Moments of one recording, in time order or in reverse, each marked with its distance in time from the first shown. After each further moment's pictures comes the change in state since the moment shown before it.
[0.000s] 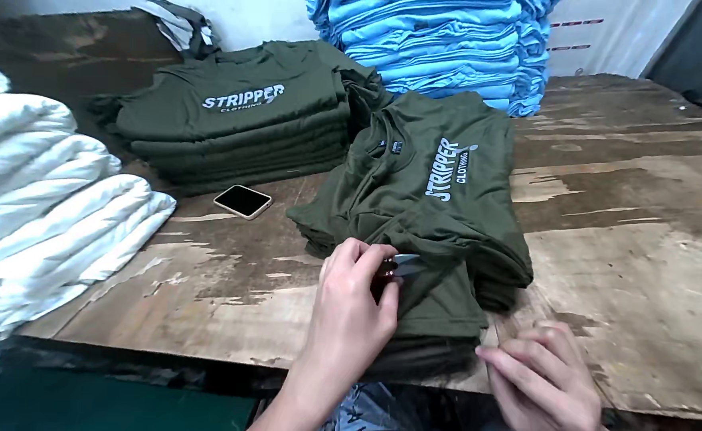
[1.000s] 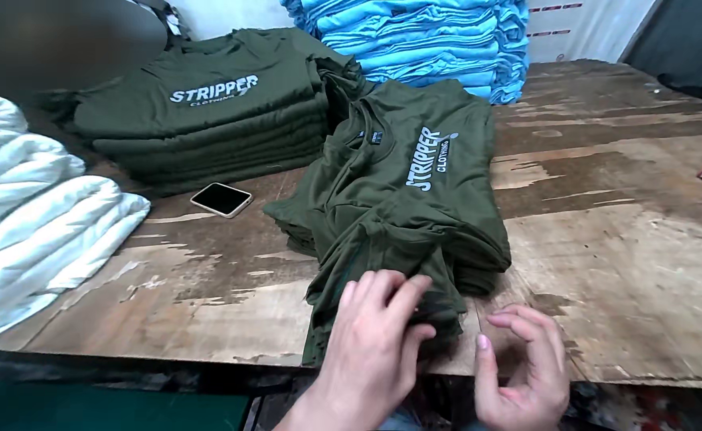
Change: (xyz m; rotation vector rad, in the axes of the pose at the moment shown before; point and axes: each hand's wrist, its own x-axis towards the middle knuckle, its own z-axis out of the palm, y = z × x) left_hand -0.034 0.034 0.012 -0.082 -0.159 0.218; right_hand 0.002 -0.036 0.014 0.046 0.217 0.456
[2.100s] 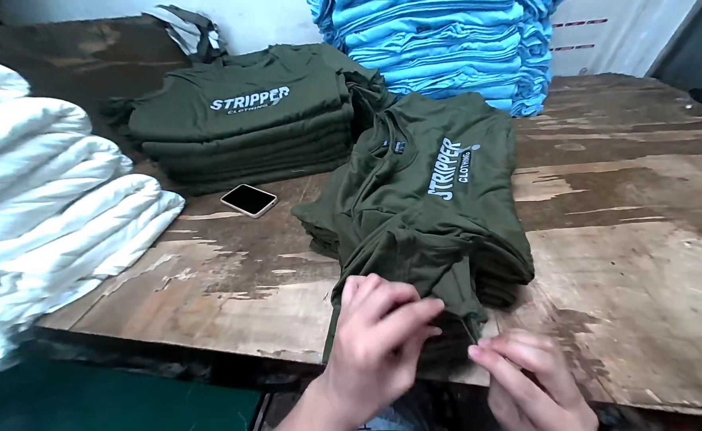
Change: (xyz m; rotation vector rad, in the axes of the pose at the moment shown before) left_hand -0.009 -0.022 -0.005 -0.205 0.246 0.097; right_hand 0.012 -0.002 0.007 0.189 -0.102 -0.384
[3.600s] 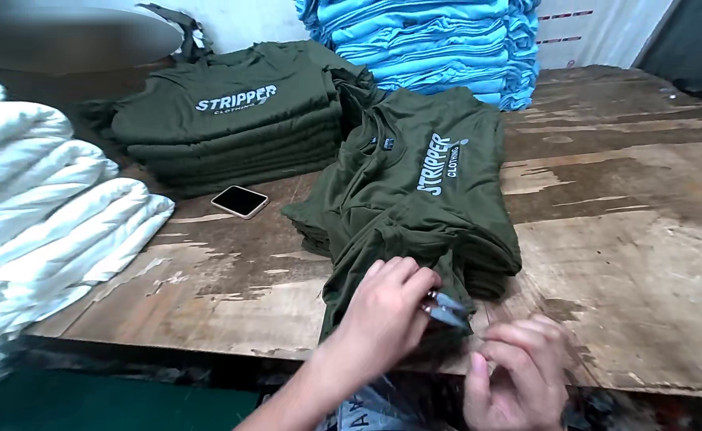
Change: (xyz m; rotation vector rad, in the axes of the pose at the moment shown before) left_hand 0.031 -0.003 0.013 0.109 -0.300 0.029; right_hand 0.000 -0.004 0.009 -0.288 0.106 0.090
